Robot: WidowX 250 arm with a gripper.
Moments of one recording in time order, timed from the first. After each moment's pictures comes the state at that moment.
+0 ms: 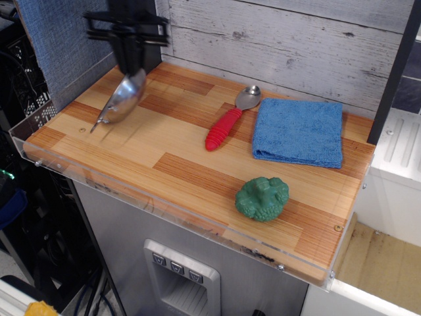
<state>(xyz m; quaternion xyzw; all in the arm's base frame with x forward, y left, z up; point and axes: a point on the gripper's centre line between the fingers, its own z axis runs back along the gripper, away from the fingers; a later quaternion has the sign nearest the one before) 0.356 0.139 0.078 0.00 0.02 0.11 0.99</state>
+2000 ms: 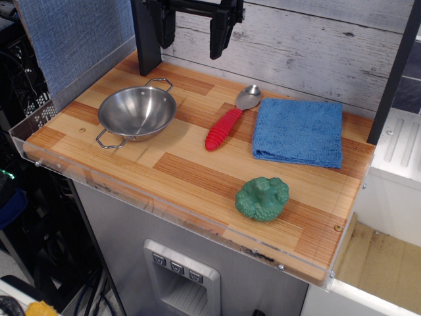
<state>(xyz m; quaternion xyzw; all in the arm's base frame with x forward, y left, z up) 0.343 0.052 0.140 0.03 -0.02 0.08 1.00</state>
